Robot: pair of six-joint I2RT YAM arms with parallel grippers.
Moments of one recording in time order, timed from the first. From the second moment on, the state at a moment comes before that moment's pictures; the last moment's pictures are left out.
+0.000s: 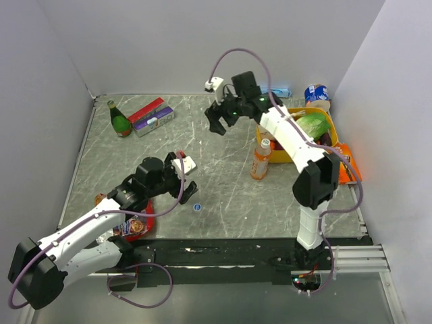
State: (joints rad) left arm -0.66 0.96 0.63 -0.12 0.21 0.23; right arm 0.49 1.92 1.98 -0.78 -0.39 -0.39
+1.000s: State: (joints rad) left arm -0.59 0.96 0.65 0.02 0.31 0.20; right arm 0.51 1.80 1.90 -0.75 -0.59 -0.34
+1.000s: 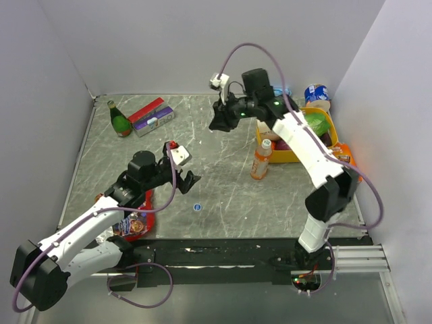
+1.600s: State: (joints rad) left arm -0.58 1.07 0.65 0.20 0.31 0.13; right arm 0.59 1.66 1.92 -0.81 -0.84 -0.30
